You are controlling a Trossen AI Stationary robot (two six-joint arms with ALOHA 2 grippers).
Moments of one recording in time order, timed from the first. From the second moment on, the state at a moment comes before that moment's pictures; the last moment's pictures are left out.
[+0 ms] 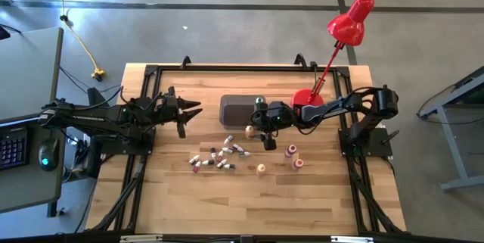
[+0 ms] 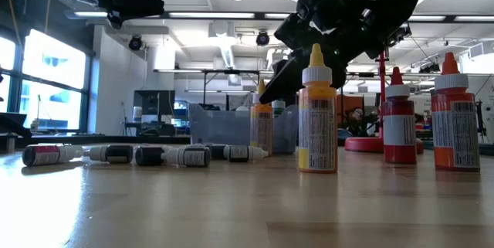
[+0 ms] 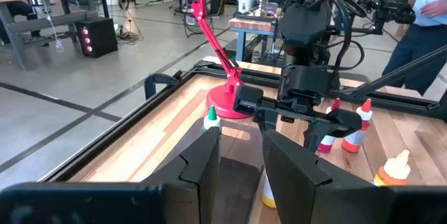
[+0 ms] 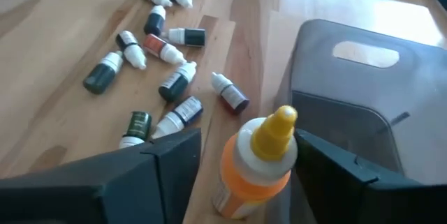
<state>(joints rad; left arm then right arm) -0.02 0.57 0.44 0.05 -0.35 -0.08 -0.12 1.69 0.77 0.38 -0.18 -0.27</state>
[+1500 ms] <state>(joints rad) -0.02 0.57 0.44 0.05 -0.35 -0.08 -0.24 1.50 0.77 0.18 0.00 -0.15</state>
